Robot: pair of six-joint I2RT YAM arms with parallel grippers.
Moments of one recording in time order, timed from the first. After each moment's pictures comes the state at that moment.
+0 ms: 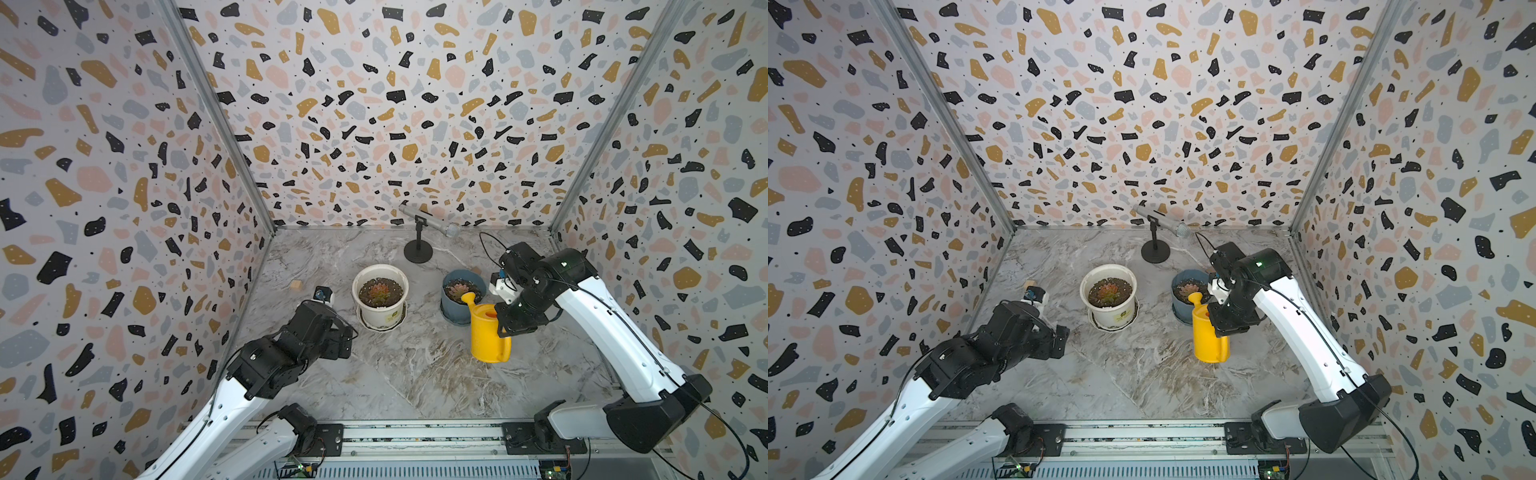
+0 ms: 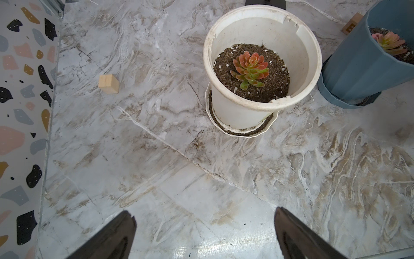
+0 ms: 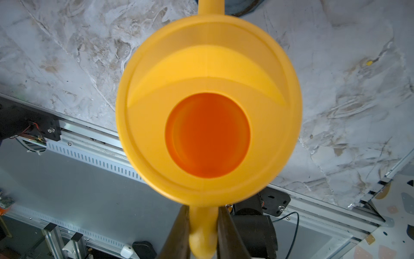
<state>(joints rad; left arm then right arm) -0.62 0.76 0.97 -1.10 -0.29 -0.35 0.49 1.35 1.55 -1.68 -0.16 0.21</state>
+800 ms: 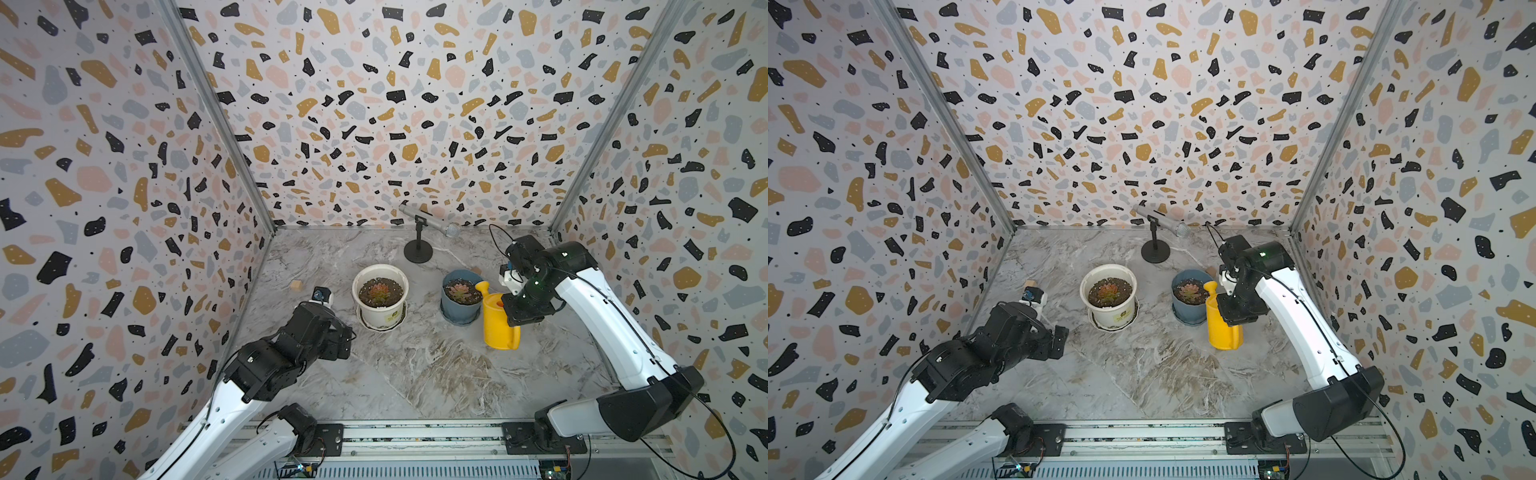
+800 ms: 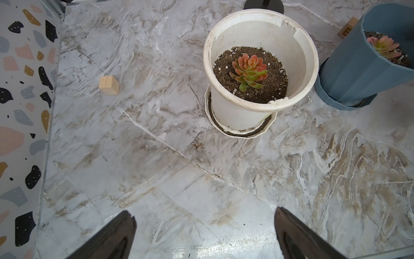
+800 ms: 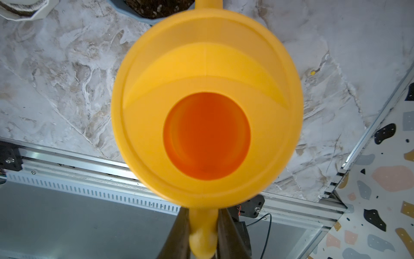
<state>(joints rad) -0.62 0.74 0.97 -1.10 -0.29 -0.35 0.39 1.41 1.58 -1.66 -0.04 0.15</state>
